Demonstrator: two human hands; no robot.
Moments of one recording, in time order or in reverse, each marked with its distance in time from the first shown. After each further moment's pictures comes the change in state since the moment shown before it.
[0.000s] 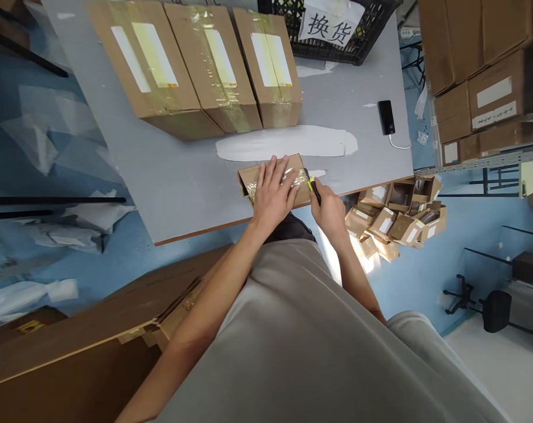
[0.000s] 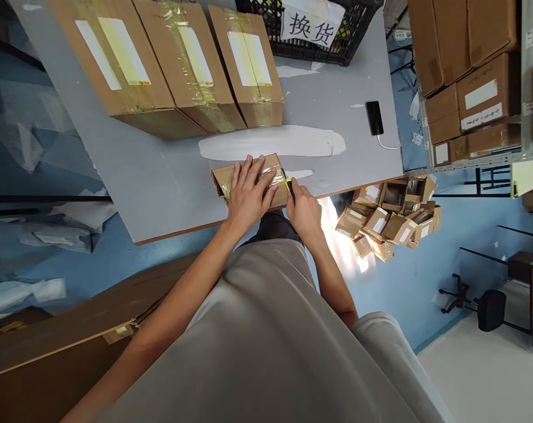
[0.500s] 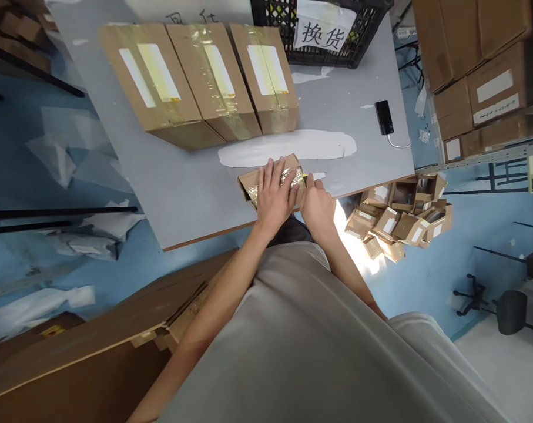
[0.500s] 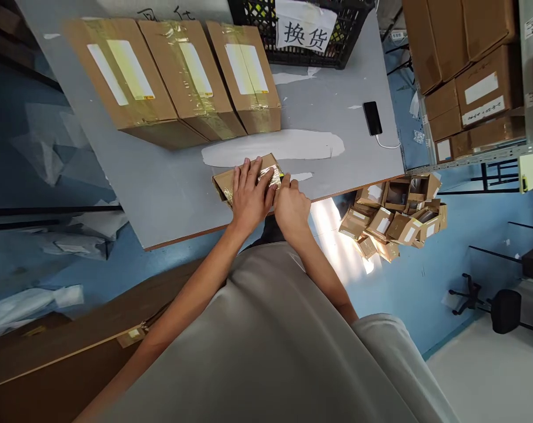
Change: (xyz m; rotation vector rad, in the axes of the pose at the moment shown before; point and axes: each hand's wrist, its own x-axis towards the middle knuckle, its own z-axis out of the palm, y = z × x) left_hand 0.005 0.005 0.007 0.002 0.030 -0.076; right_hand 0.010 -0.053 -0.022 -0.162 -0.085 0.171
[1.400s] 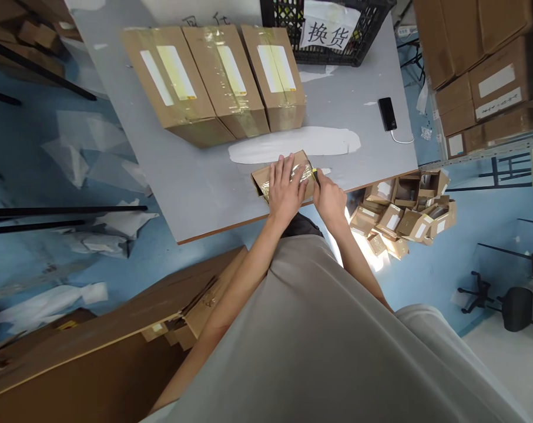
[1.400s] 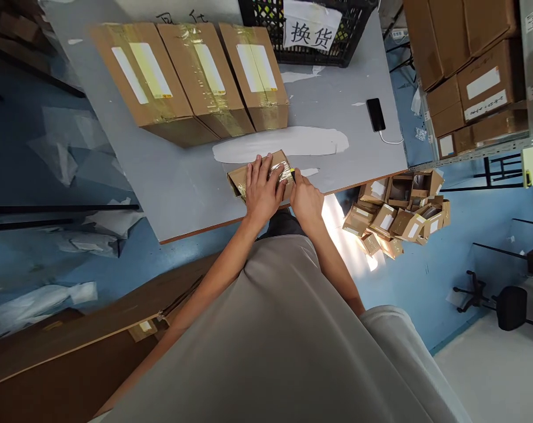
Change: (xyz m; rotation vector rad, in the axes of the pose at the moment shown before) left_hand -0.007 0.005 0.000 -0.037 0.003 0.002; right_hand -0.003 0.019 0.020 0.049 0.083 -0.065
